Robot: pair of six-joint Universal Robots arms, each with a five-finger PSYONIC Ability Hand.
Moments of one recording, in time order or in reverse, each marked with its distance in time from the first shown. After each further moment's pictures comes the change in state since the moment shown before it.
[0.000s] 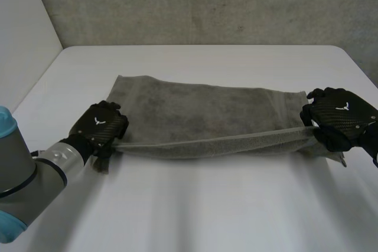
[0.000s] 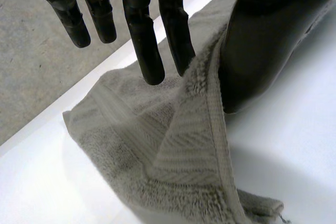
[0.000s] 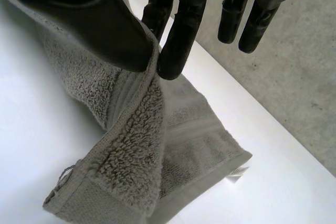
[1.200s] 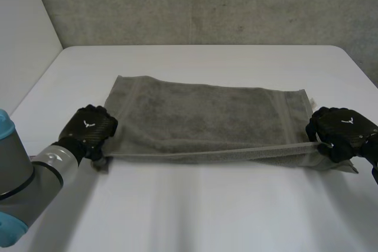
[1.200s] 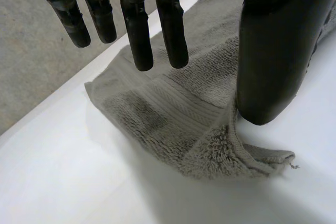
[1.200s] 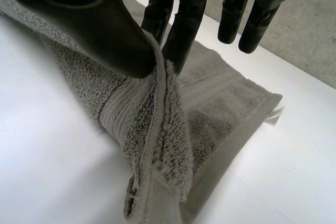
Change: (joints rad) left arm 0.012 0.007 -0.021 -0.006 -0.103 -0.005; right arm -0.074 0.149 -0.001 0.000 -0.004 0.085; left_hand -0.249 -0.252 0.000 0.000 -0.258; right_hand 0.008 -0.013 0.000 0.000 -0.014
